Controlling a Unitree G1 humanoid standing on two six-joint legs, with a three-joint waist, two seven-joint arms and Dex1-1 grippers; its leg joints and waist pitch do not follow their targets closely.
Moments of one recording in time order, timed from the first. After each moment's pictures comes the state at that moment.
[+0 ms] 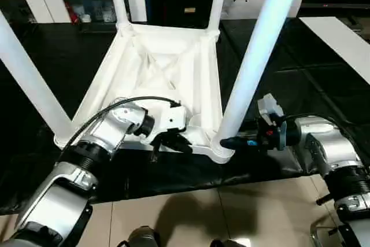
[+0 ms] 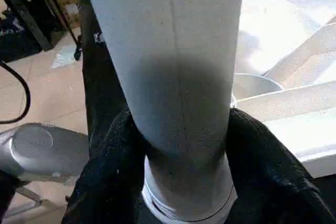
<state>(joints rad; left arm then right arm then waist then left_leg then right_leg) -0.73 0.36 -0.41 0.64 0.08 0.01 -1.37 -0.54 -0.47 0.12 0.56 0.27 0.13 1.44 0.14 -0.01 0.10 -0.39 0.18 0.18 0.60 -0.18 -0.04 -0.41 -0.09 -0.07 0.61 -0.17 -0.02</state>
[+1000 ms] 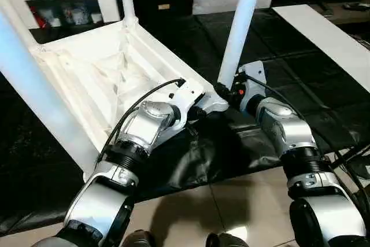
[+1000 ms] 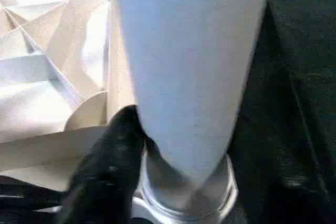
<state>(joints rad) -0.78 0.05 -0.19 0.66 0.11 0.46 -0.67 -0.71 -0.15 -0.05 0.66 0.10 0.27 0.48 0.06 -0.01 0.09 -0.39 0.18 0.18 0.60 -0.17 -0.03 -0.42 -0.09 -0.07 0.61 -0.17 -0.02</state>
